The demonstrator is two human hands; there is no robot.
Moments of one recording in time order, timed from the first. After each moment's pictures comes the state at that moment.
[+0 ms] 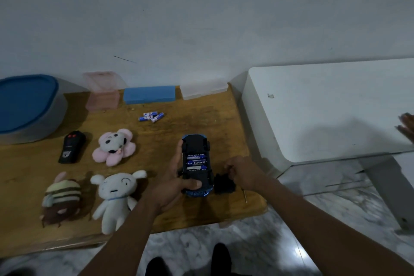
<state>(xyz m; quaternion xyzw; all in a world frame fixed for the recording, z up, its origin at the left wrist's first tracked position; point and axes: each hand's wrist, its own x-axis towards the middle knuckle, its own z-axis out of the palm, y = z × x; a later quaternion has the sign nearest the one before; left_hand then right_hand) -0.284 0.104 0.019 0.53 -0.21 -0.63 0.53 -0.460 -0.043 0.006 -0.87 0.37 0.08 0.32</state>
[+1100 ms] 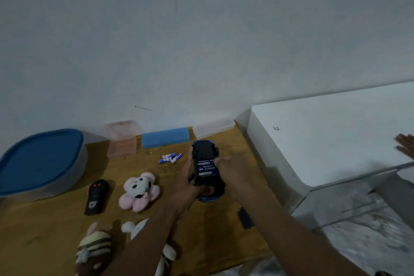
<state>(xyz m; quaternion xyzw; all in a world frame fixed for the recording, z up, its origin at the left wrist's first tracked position) -0.213 0.080 0.056 0.57 -0.39 -0.51 0.51 -0.336 0.010 0.113 -0.59 0.59 -0.22 0.51</state>
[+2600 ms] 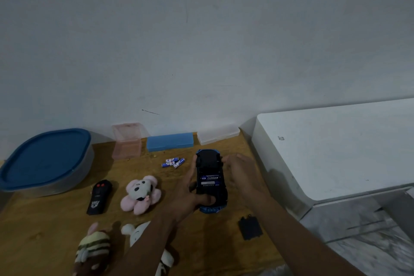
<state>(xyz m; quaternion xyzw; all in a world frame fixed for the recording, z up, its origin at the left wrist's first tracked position) -0.214 0.086 0.057 0.55 -0.35 -0.56 0.51 -0.350 -0.003 0.115 -0.57 0.53 -0.30 0.56</state>
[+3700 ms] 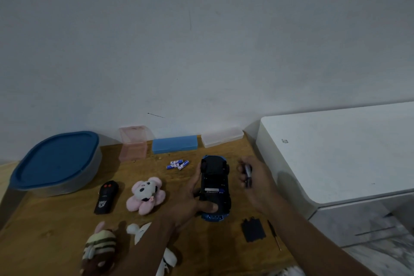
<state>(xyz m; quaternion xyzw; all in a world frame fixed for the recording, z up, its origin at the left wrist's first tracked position) -0.215 0.096 0.062 0.53 -0.36 -0.60 0.48 -0.381 -0.007 0.120 -0.43 0.42 -0.35 0.72</state>
